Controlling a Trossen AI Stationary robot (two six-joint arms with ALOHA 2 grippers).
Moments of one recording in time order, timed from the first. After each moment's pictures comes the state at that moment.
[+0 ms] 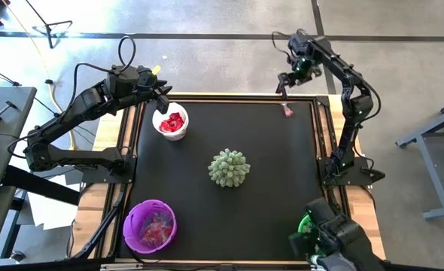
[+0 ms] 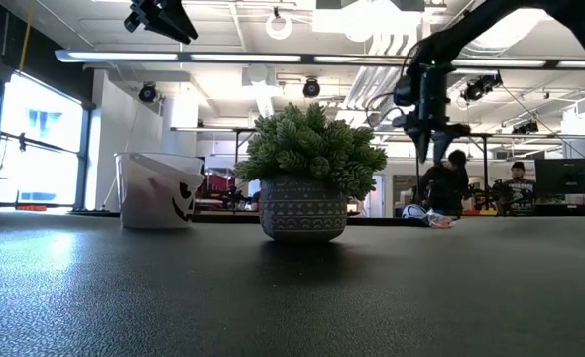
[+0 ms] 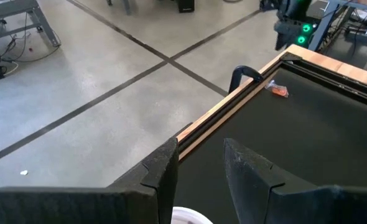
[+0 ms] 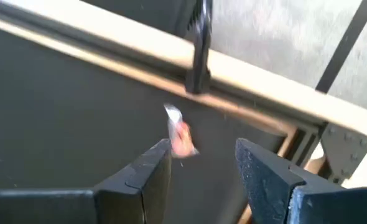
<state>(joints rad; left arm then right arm) 0.56 0.99 1.22 -0.69 -0.23 -0.08 -1.13 1.92 1.78 -1.32 -0.04 0.09</state>
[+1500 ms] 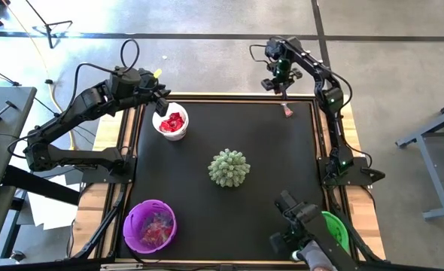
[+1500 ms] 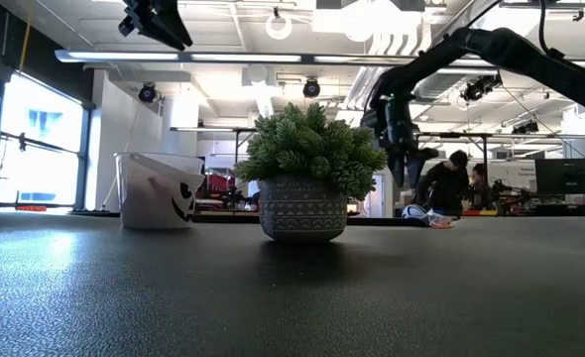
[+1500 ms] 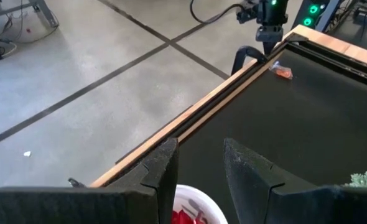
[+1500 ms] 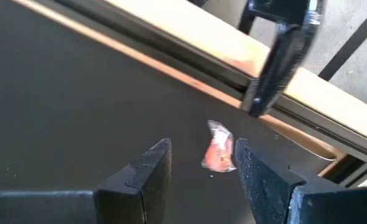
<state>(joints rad) 0.56 0.99 1.22 -0.76 -0.23 -0.10 -1.03 2.31 2.18 -1.57 -0.06 0.08</state>
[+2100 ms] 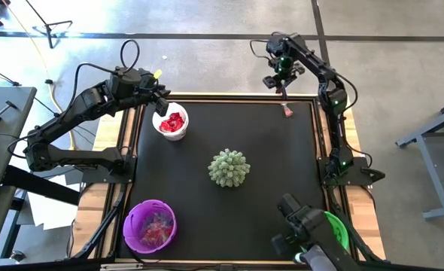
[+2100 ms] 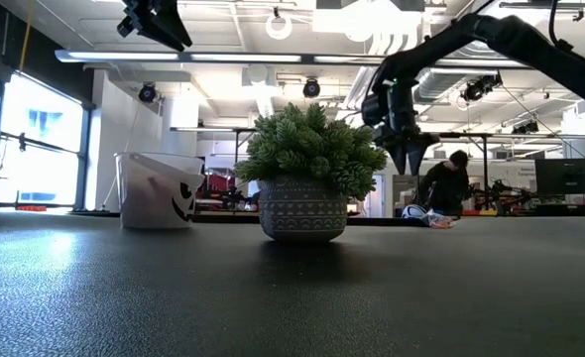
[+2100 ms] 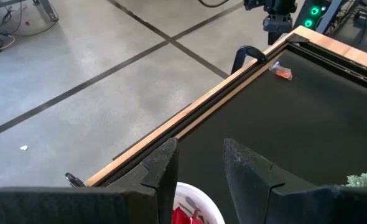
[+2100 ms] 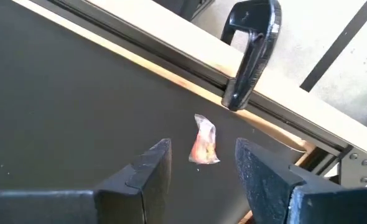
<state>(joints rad) 0.56 0.99 1.22 -0.77 -0.23 -0.13 -1.01 2.24 2.18 -1.57 0.00 0.07</state>
